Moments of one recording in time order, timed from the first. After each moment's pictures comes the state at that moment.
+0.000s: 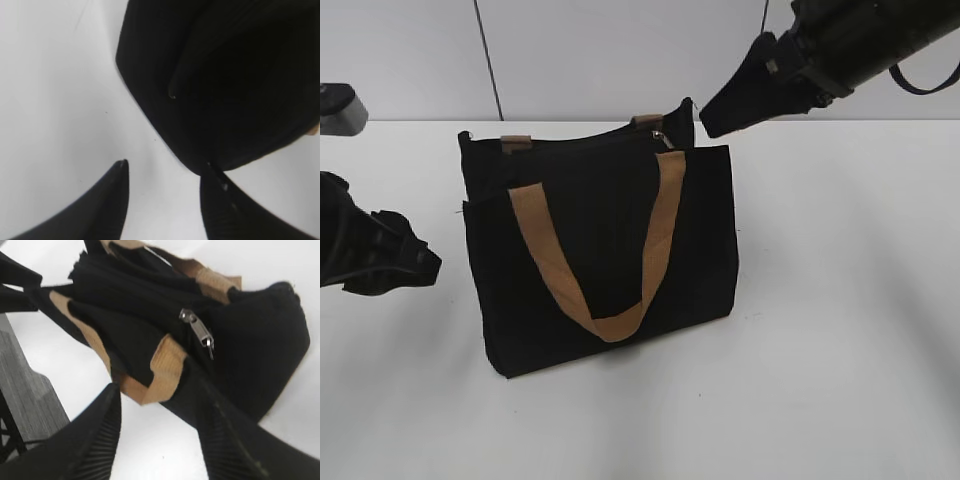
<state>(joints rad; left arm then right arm) -0.45 1.25 -0.69 -0.11 0.52 0.02 0.20 1.67 -1.31 0.86 0.99 -0.92</state>
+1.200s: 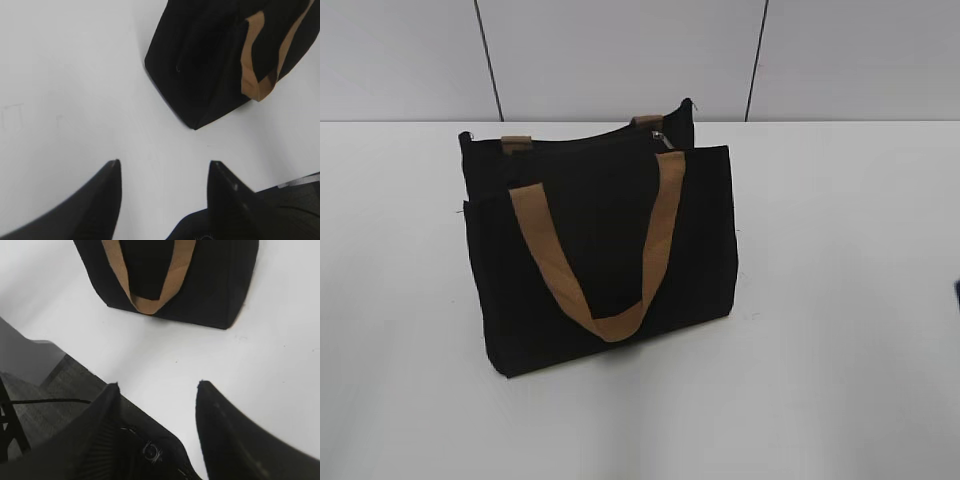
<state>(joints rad) -0.45 0.44 -0.69 0.00 1.03 -0.08 0.27 0.67 -0.71 0.53 0.94 -0.42</state>
